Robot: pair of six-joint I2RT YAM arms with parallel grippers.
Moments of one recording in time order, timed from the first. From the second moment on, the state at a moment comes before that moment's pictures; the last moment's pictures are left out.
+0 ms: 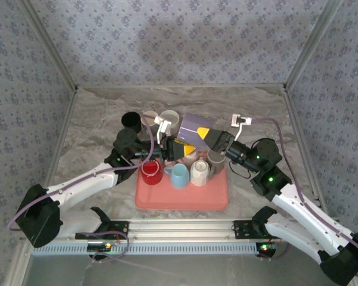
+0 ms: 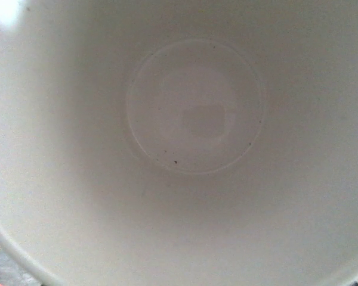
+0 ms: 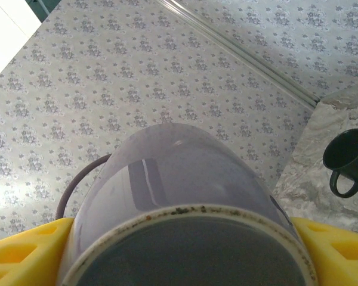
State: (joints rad) left arm -0.78 1.20 0.74 0.65 0.81 -0.88; right arm 0.65 0.77 0.67 0.32 -0.36 1.06
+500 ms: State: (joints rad) left arm -0.78 1.15 0.81 0.37 0.74 -0.70; right arm 0.61 0.55 0.67 0.07 -0.29 0.89
